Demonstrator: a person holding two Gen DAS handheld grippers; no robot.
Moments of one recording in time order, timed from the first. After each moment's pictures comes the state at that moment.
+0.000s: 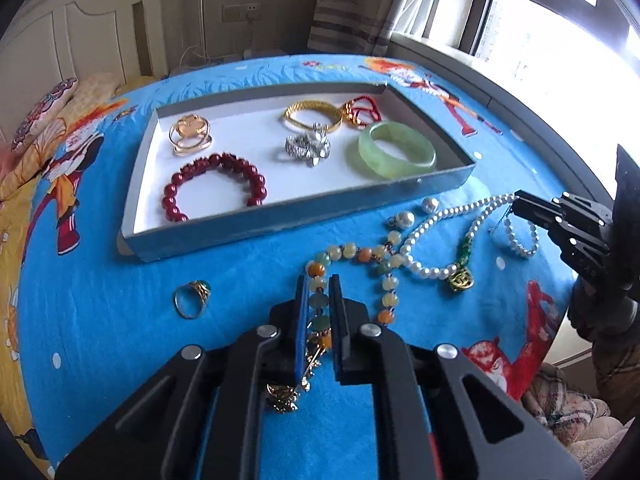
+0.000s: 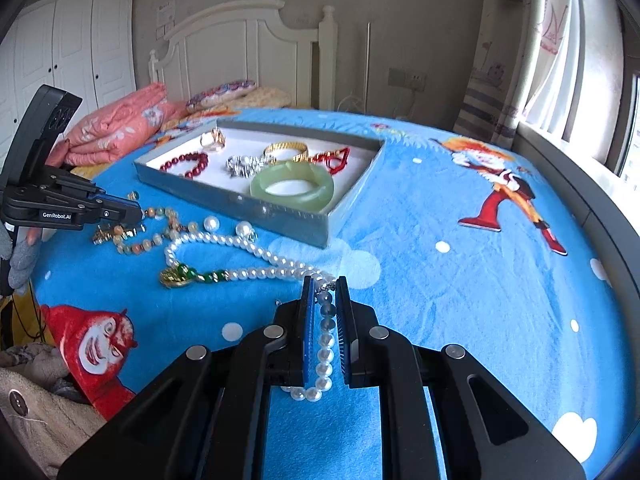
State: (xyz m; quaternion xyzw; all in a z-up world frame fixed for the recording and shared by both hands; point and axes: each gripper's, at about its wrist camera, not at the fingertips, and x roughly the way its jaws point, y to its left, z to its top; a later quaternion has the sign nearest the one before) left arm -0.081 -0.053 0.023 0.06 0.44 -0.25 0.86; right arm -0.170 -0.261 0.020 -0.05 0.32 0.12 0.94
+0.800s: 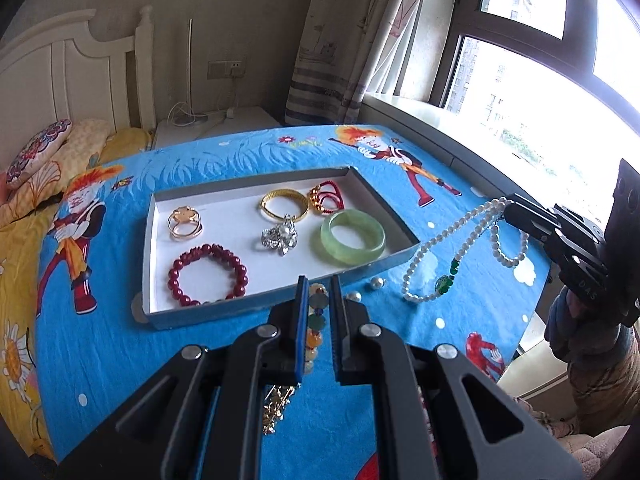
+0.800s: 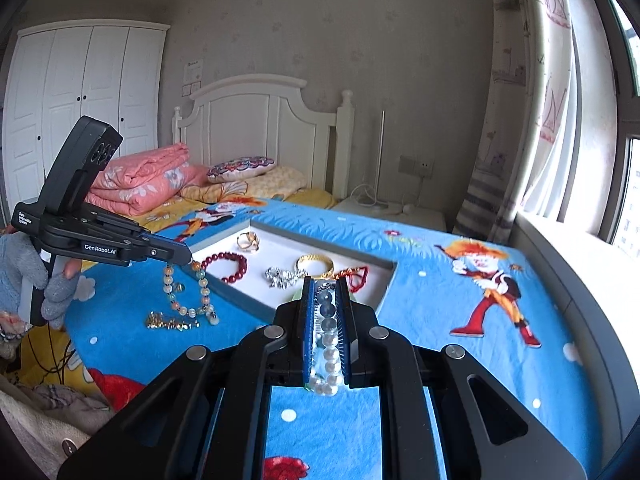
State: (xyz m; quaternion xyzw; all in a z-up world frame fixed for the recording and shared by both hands) left arm -0.095 -0.055 0.092 0.04 0.35 -0.30 0.89; right arm -0.200 -0.237 0.104 -0.07 0.19 0.14 0.97
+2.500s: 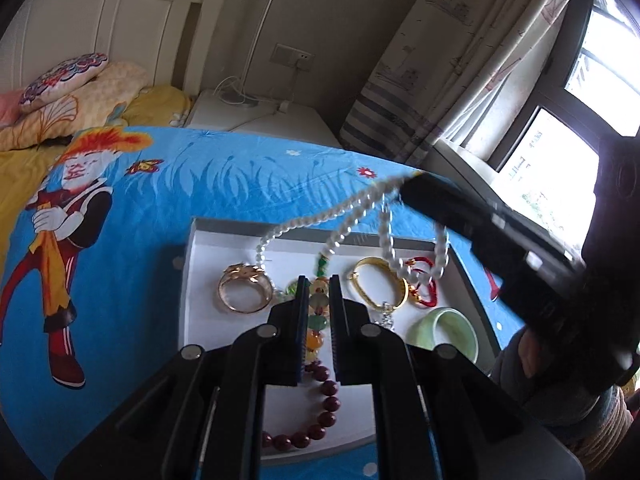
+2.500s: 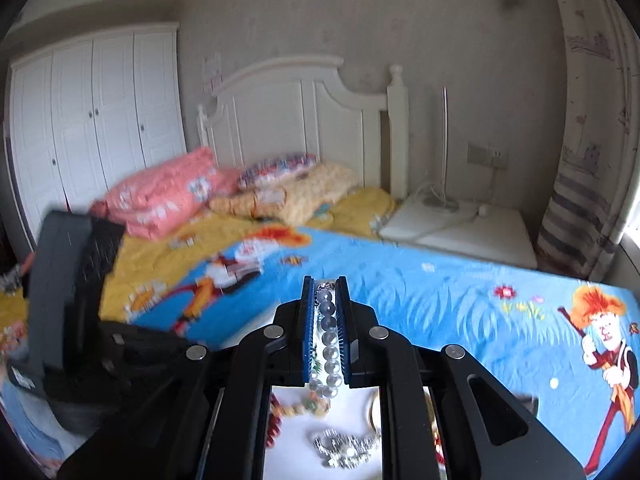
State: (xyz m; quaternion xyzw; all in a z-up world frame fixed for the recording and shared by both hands) left arm 0.058 -0.014 0.054 -0.10 0.38 -0.23 0.89; right arm 0.025 -0.129 0.106 -0.03 0.24 0.22 0.94
